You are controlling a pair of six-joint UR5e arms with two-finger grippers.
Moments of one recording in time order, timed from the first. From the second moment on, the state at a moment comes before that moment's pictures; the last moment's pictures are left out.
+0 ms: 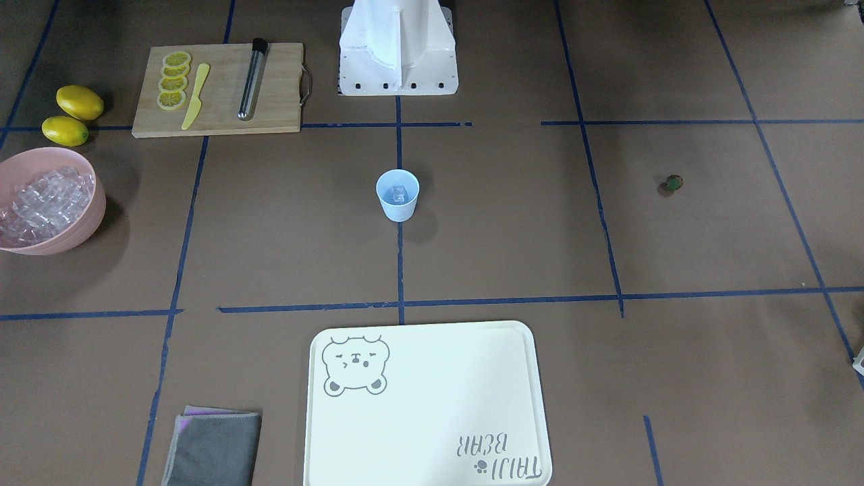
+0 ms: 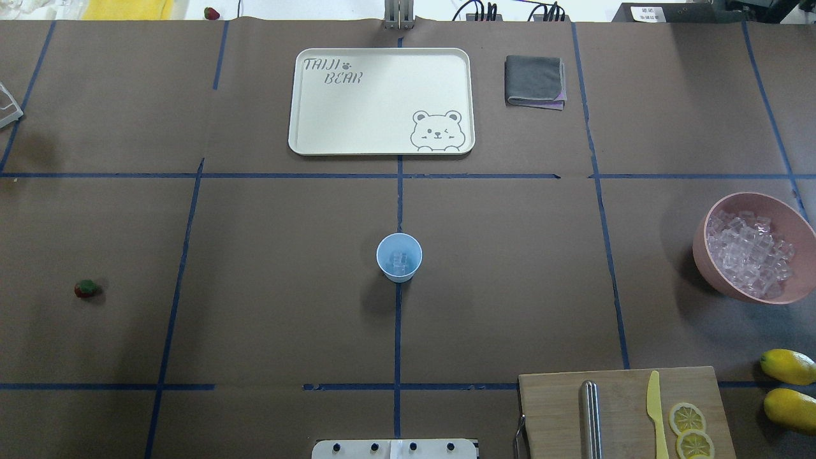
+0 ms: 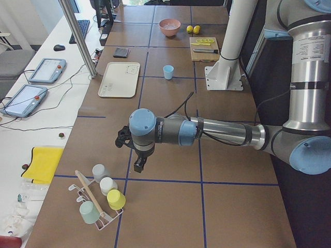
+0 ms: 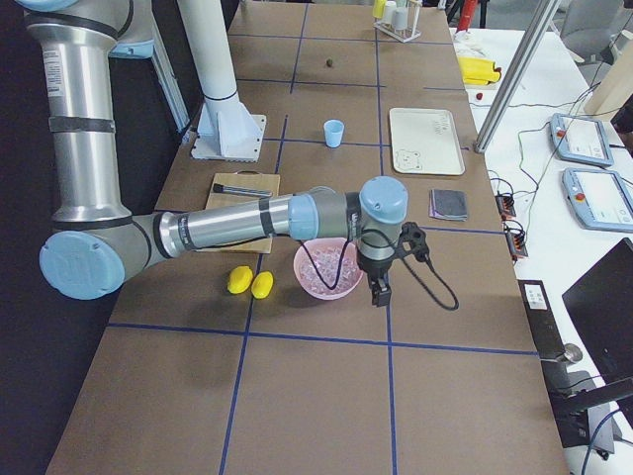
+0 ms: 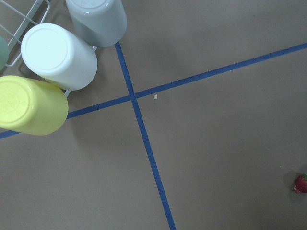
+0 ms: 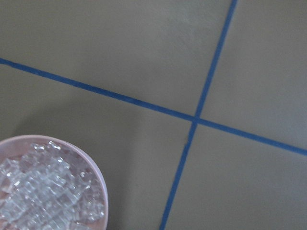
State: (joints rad) left arm -1.60 -1.52 -1.75 -1.55 -2.43 0.27; right arm 1.58 -1.58 1.75 -1.69 2.34 -0.22
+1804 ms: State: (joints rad) left arm -1.09 -1.46 -2.02 -1.71 -2.27 -0.46; right arm 1.63 -1.67 1.73 -1.69 2.34 -0.23
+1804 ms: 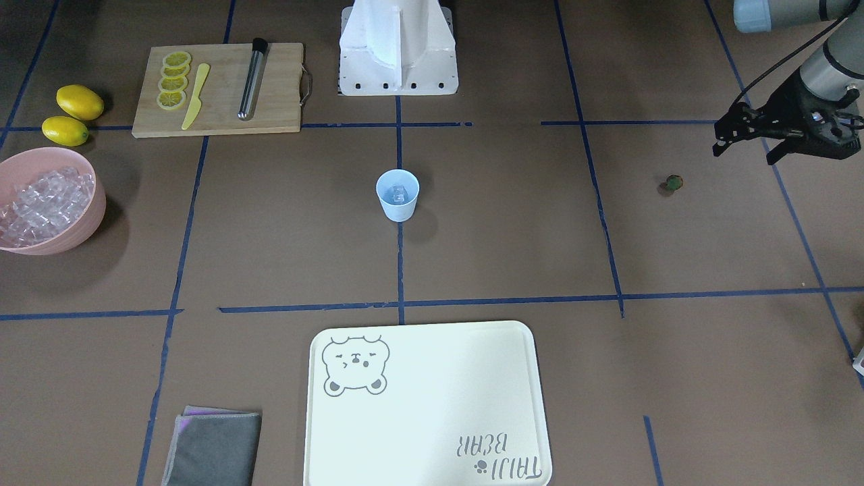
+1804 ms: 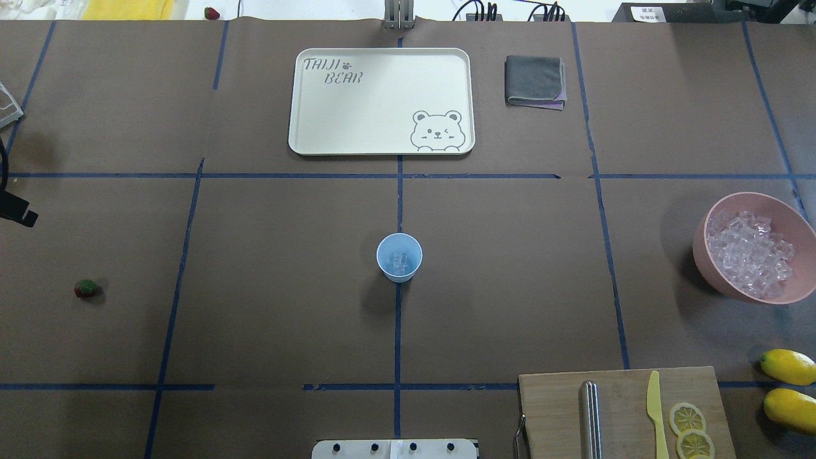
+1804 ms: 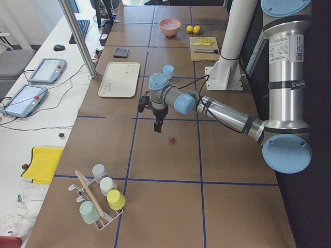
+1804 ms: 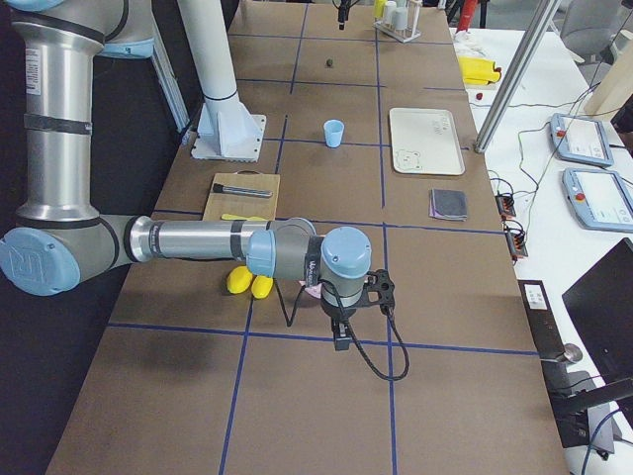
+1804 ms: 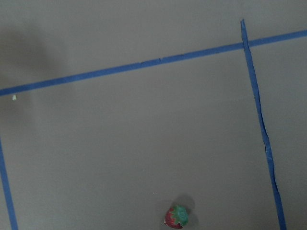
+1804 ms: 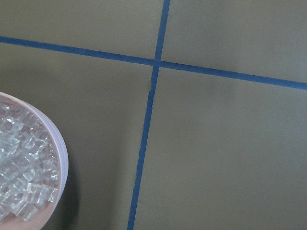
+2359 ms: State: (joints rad) left arm -0.98 -1.39 -1.91 -2.04 -2.19 -0.67; right arm 1.63 -1.67 1.73 -1.69 2.34 -0.22
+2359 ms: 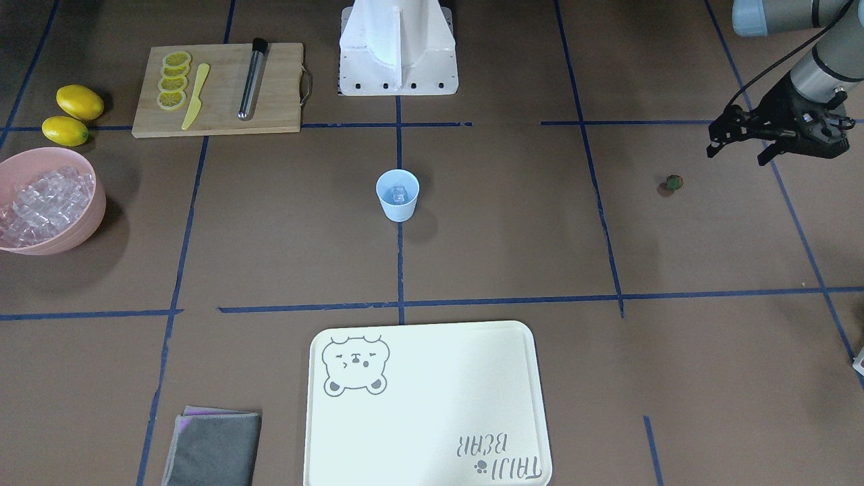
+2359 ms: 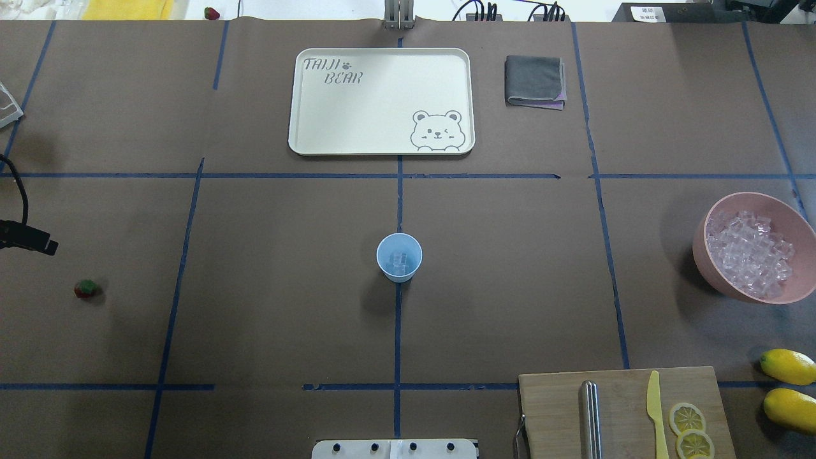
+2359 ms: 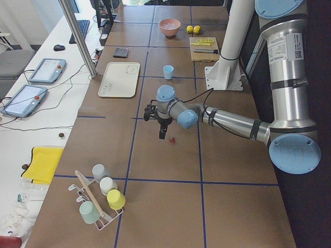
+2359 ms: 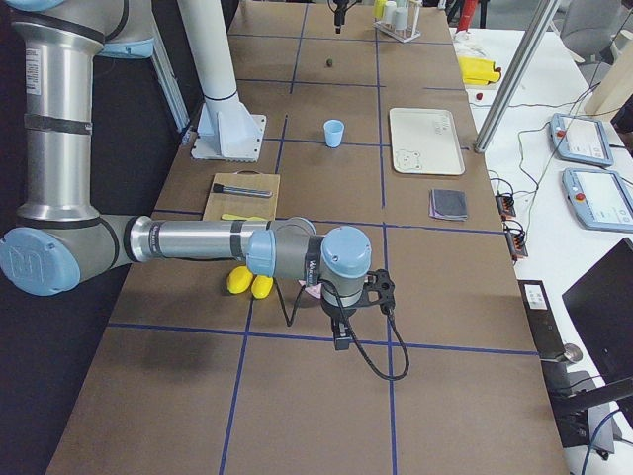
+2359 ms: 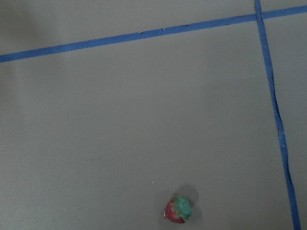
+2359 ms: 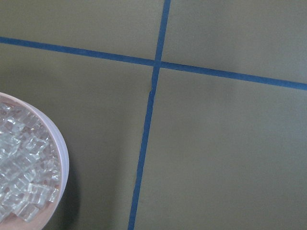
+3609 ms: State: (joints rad) left arm -0.75 -1.39 -1.72 -2.31 -2.04 -0.85; right arm 1.63 -1.67 1.73 -1.69 2.34 -0.22
